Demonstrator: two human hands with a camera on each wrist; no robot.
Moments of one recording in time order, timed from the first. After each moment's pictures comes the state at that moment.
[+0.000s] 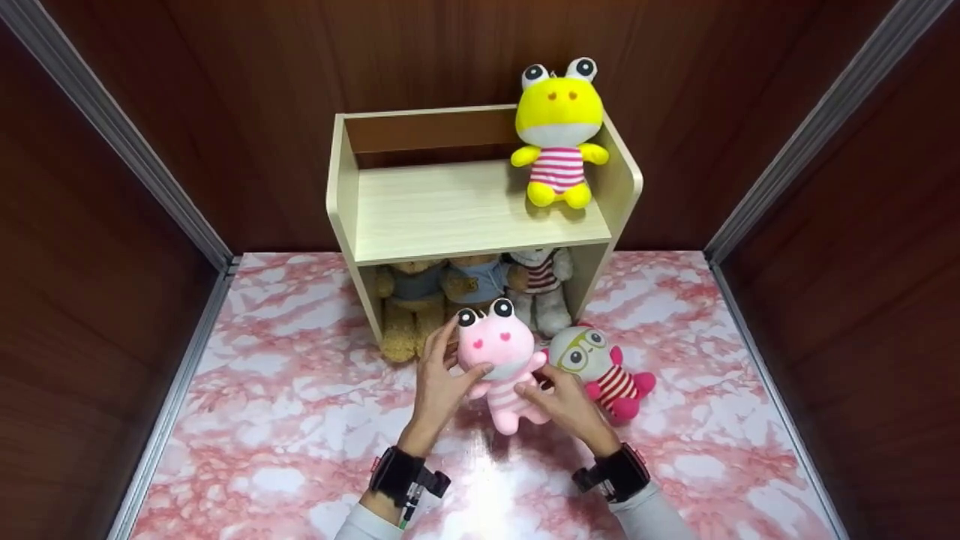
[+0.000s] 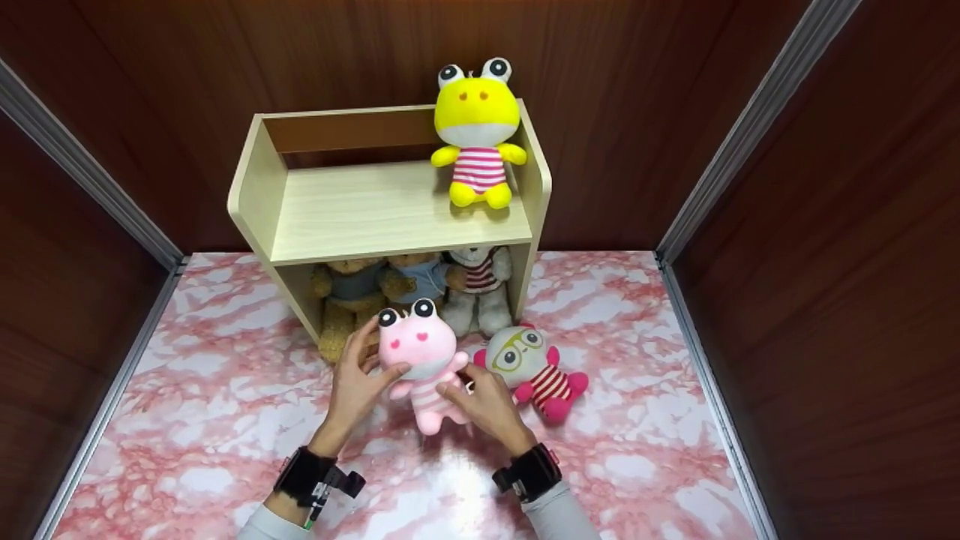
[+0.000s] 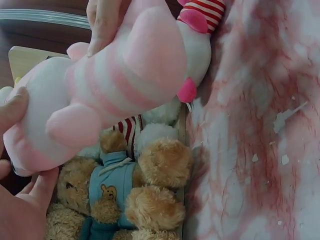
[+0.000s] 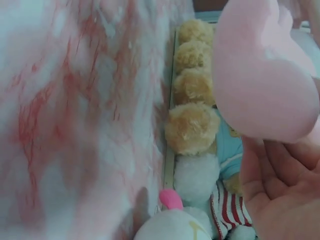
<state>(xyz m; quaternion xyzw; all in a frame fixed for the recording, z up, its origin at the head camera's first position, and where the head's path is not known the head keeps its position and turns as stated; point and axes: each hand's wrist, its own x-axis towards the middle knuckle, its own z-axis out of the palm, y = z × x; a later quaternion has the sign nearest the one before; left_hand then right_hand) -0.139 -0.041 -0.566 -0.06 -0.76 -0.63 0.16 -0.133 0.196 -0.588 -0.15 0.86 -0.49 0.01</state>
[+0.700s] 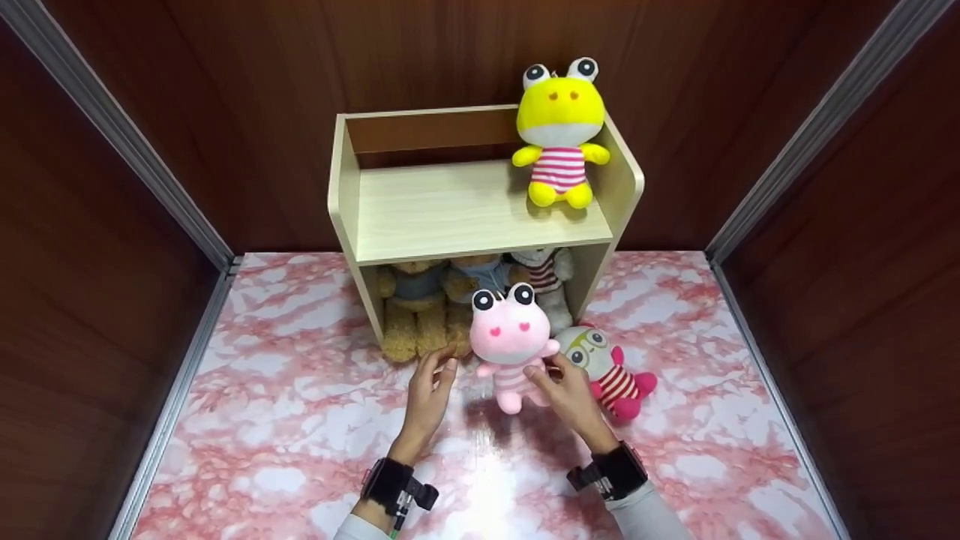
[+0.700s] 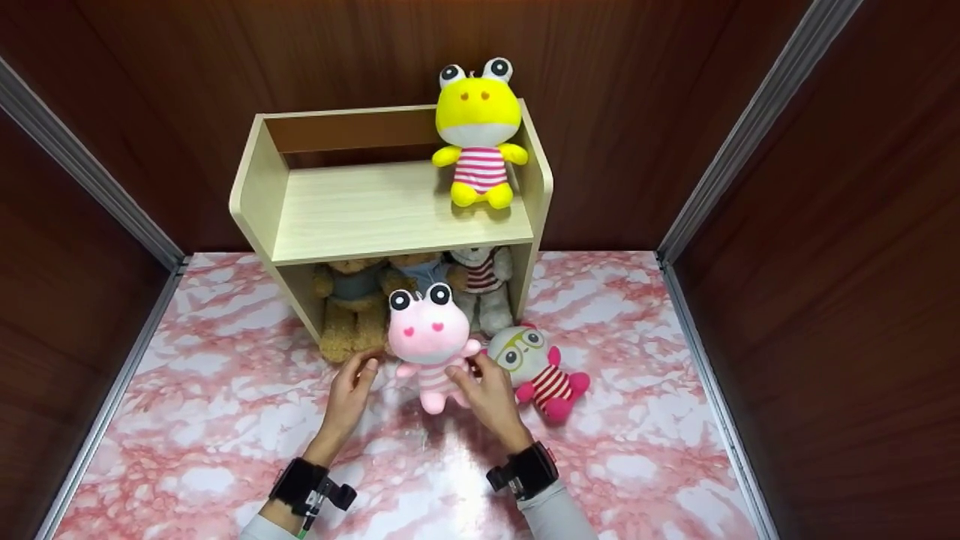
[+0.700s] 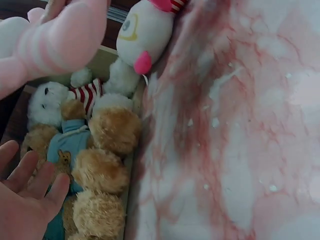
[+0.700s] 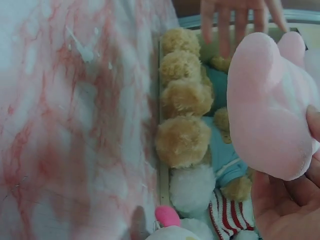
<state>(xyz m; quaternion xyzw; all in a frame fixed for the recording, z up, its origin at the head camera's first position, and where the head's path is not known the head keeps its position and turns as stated) -0.135 -0.065 -0.614 -0.06 -0.76 -0.64 0.12 -0.128 0.176 -0.559 -0.07 0.81 -0.58 -0.06</state>
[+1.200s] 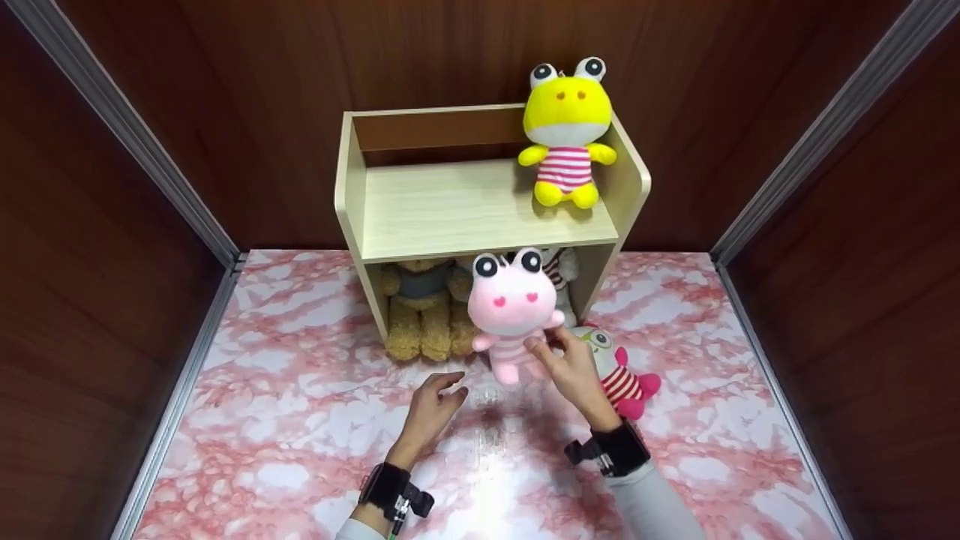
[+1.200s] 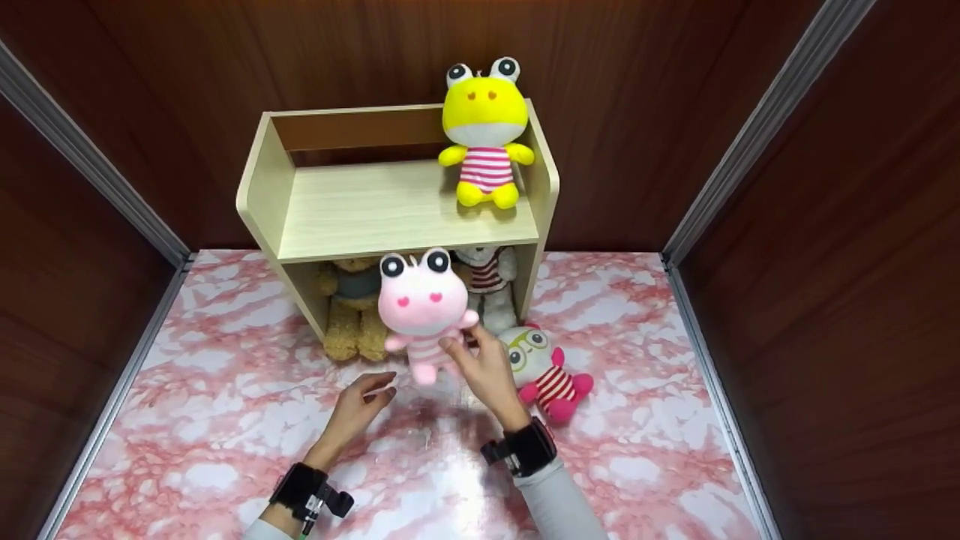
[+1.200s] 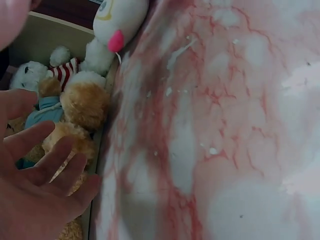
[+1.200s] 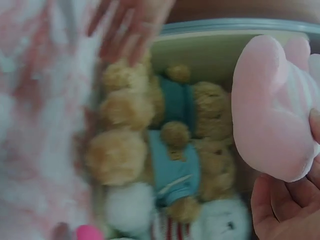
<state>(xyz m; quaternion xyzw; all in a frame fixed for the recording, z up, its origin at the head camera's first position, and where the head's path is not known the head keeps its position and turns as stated) -0.126 -0.077 -0.643 -0.06 -0.82 -0.57 0.02 -0.142 0.161 -0.502 -0.10 0.80 -0.58 -0.11</state>
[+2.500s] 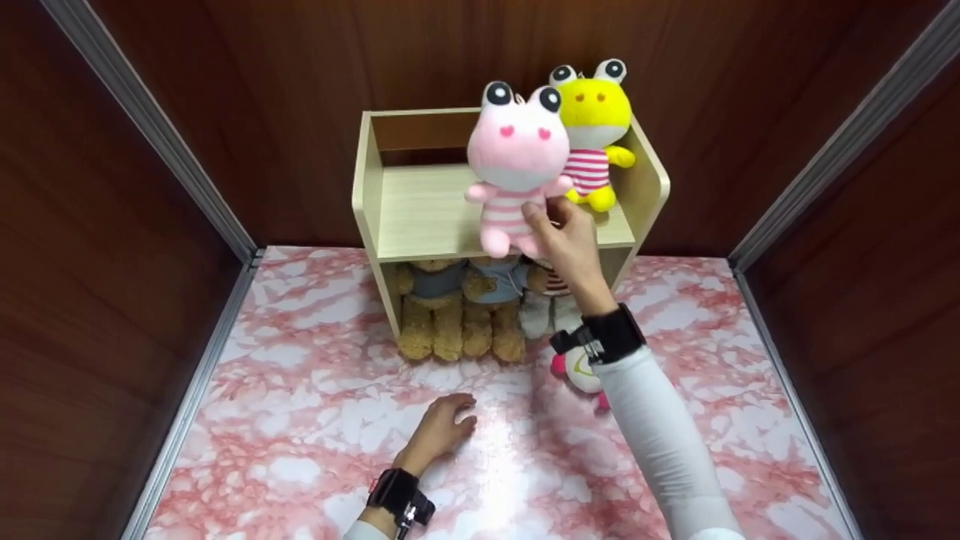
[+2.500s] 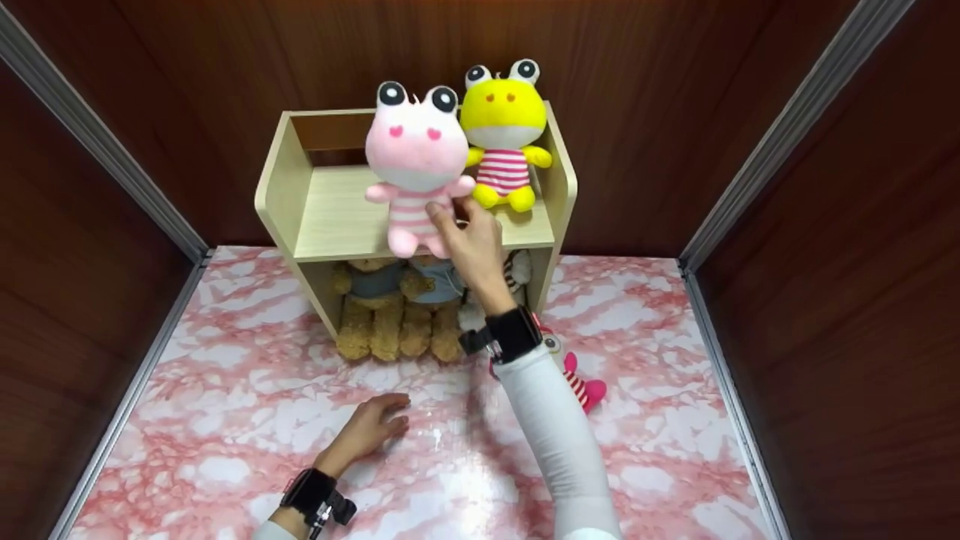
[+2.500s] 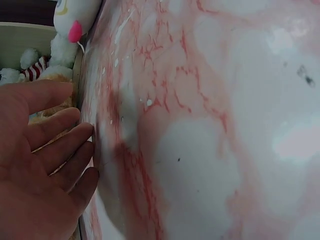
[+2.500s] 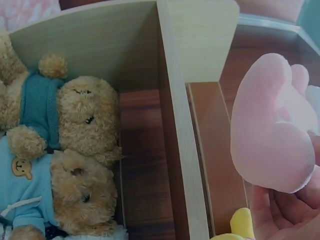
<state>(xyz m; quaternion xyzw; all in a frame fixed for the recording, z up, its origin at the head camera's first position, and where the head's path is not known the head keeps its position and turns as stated) -0.112 -0.087 -0.664 -0.15 -0.88 -0.45 -0.03 -0.266 0.124 -0.390 -0.14 0.75 -0.62 -0.17</state>
